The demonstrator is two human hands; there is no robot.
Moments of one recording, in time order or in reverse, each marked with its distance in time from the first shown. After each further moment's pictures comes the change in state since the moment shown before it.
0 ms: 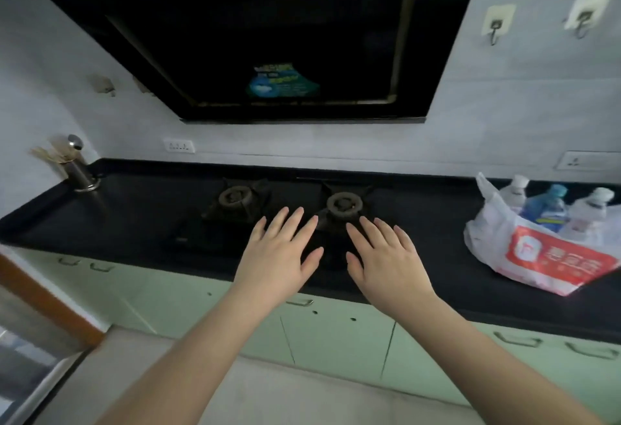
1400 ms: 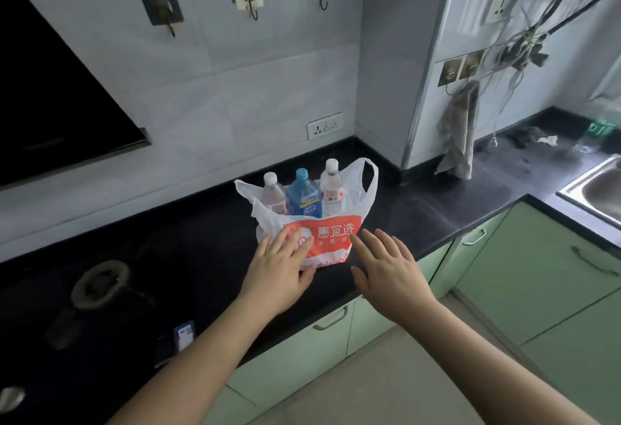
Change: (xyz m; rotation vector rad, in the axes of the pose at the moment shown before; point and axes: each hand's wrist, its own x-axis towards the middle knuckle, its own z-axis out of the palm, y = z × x) left_hand 0.224 0.375 0.098 -0.150 -0.102 0.721; right_hand -0.124 0.366 0.014 -0.099 -0.085 0.661
